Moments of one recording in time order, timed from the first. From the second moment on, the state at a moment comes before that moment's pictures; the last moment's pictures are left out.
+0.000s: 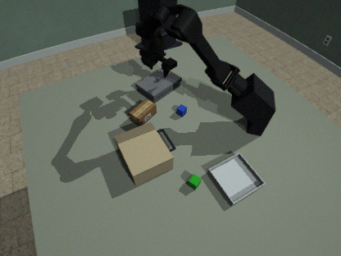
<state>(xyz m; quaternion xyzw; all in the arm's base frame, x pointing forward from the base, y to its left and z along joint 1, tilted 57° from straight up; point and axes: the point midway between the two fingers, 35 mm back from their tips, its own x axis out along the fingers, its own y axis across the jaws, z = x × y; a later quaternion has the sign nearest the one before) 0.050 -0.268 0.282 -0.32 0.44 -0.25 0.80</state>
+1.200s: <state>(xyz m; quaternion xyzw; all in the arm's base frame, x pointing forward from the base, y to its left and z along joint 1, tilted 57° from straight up) 0.068 -0.292 0.261 -0.32 0.44 -0.25 0.80</state>
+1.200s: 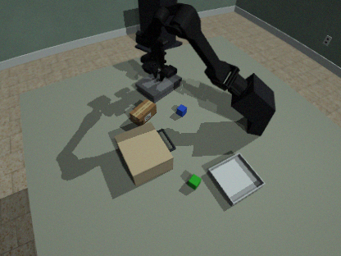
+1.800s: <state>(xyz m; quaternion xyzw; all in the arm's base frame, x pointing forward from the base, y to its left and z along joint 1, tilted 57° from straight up) 0.060 -0.282 0.263 -0.31 0.44 -0.25 0.80</state>
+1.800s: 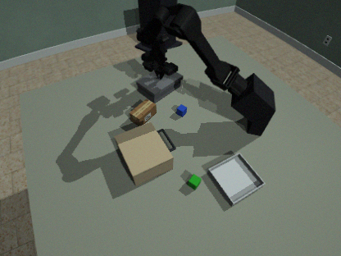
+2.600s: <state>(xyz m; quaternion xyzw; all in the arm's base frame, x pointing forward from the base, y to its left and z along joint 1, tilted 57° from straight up) 0.031 -0.241 0.298 -0.31 0.44 -0.25 0.80</state>
